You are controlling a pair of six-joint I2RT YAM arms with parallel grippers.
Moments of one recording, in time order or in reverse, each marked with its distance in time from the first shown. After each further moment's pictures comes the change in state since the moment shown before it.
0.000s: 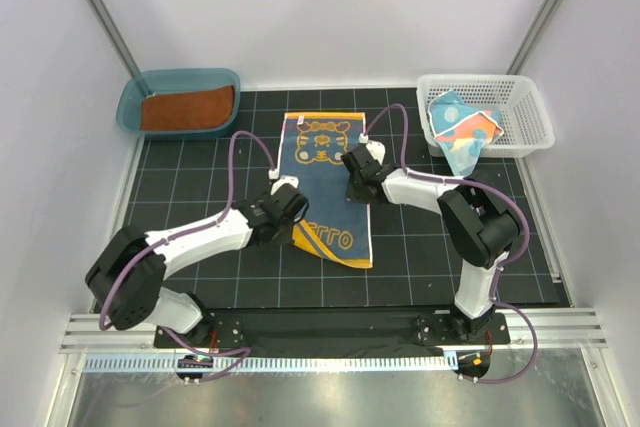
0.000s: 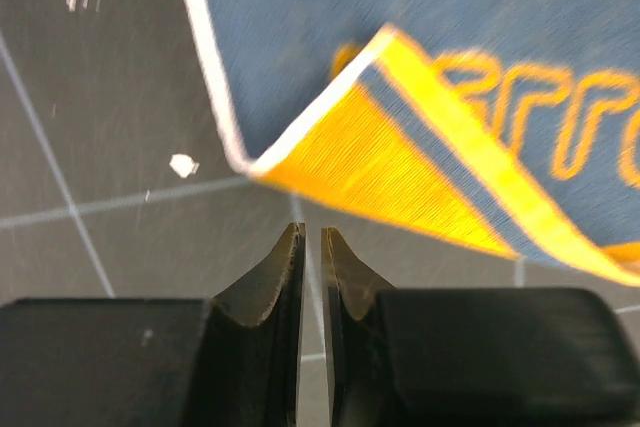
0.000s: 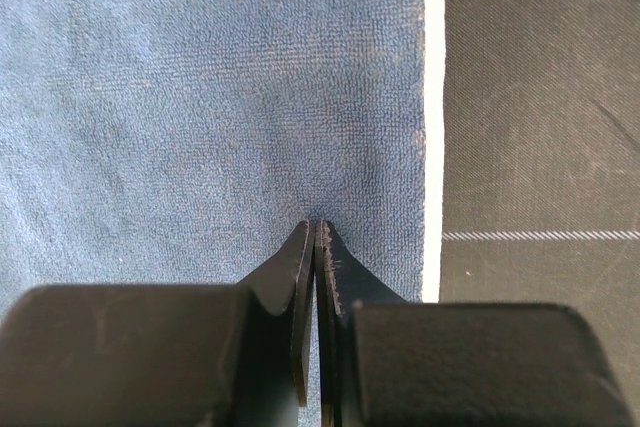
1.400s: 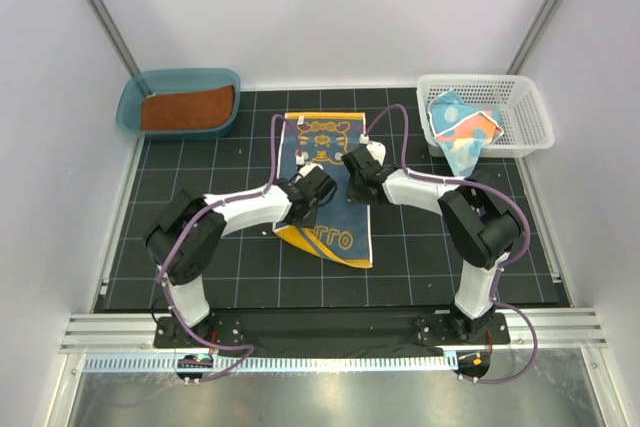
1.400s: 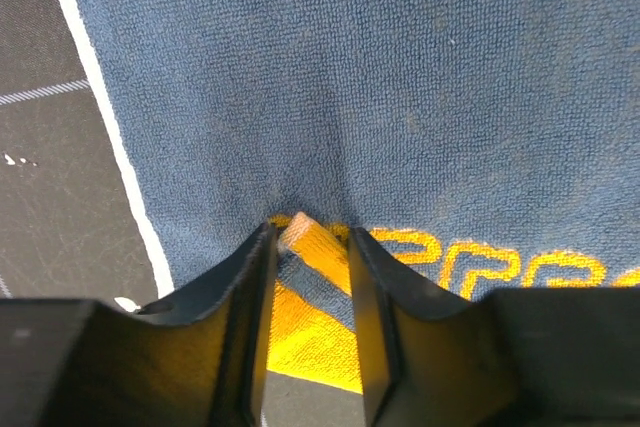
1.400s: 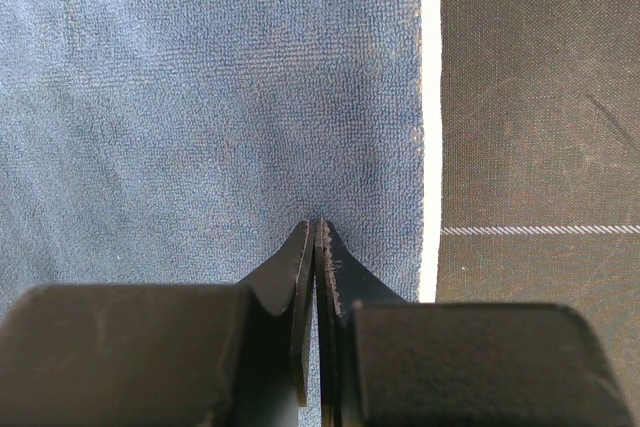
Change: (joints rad) left arm 0.009 0.356 0.259 0.019 -0.058 0.027; right arm 0.001 -0.009 -0.011 -0.002 0.004 0.000
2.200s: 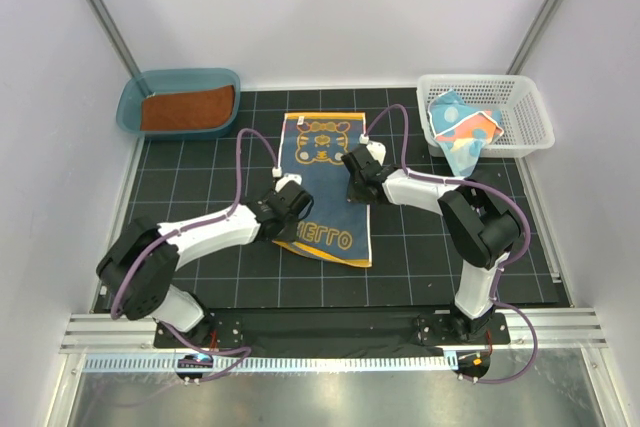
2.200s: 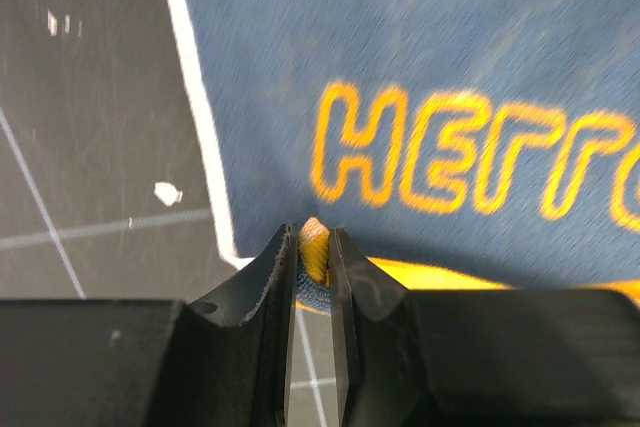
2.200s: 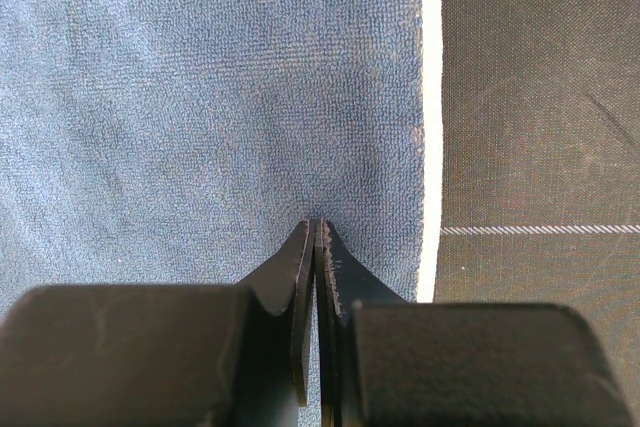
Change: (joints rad) left arm 0.001 -0.274 -0.220 0.013 0.050 -0.043; right arm 0.000 0.000 0.000 0.000 0.000 0.000
